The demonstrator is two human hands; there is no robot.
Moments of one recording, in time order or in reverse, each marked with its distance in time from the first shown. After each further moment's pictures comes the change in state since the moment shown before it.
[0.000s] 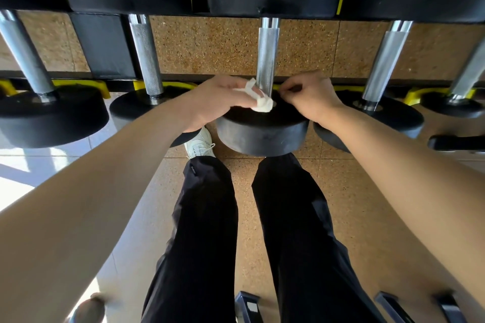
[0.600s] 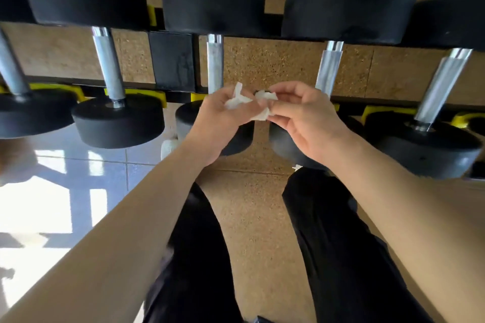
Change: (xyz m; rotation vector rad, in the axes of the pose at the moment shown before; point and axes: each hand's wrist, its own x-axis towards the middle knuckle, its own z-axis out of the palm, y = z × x) left_hand -0.072 -0.040 -0.046 -0.364 0.407 0.204; right_hand -0.048 -0.131 0.058 1.143 -0.137 0.121
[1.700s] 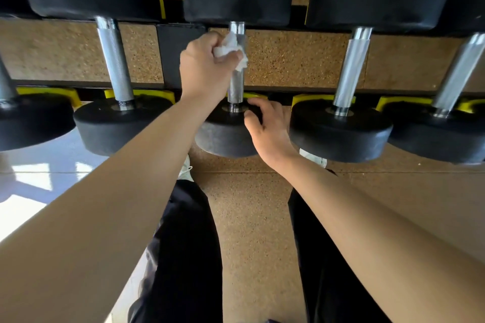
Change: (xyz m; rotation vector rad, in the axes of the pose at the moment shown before) left_hand 0.080 0.003 -0.074 0.644 0.374 0.336; right_hand 0.036 0.104 0.076 -0.900 0.258 -0.200
